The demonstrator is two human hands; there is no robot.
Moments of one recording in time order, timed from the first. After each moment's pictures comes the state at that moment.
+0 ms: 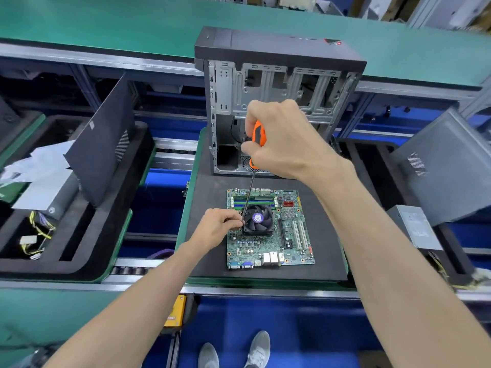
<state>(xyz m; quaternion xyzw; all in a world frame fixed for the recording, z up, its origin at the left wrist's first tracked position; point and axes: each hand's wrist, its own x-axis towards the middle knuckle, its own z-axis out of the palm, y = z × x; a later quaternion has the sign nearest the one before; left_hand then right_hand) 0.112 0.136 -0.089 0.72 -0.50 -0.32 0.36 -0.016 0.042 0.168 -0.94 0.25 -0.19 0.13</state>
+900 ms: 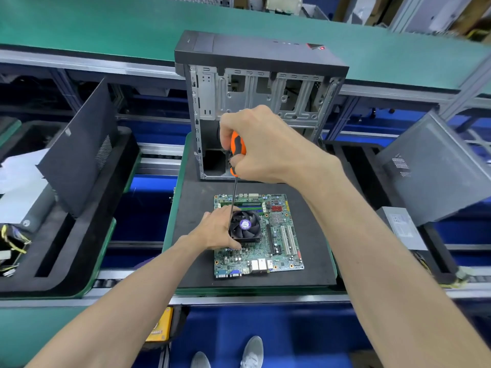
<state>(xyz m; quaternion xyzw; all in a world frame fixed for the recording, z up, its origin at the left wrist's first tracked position) 0.107 0.091 -0.103 0.73 -0.60 -0.29 0.15 -0.014 0.029 0.175 -0.96 0.21 -0.11 0.13</state>
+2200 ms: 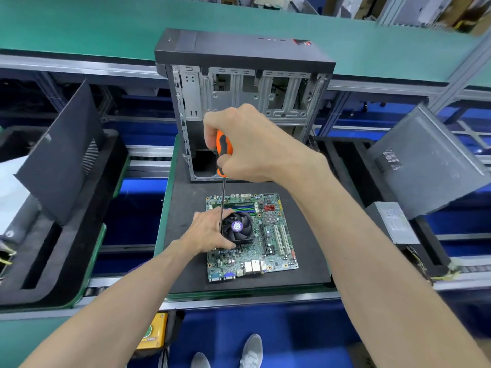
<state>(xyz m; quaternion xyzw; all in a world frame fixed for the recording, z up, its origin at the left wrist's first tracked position) 0.102 0.095 -0.089 0.74 -0.56 -0.30 0.20 -0.015 0.021 0.175 -0.96 0.21 -0.10 0.17</state>
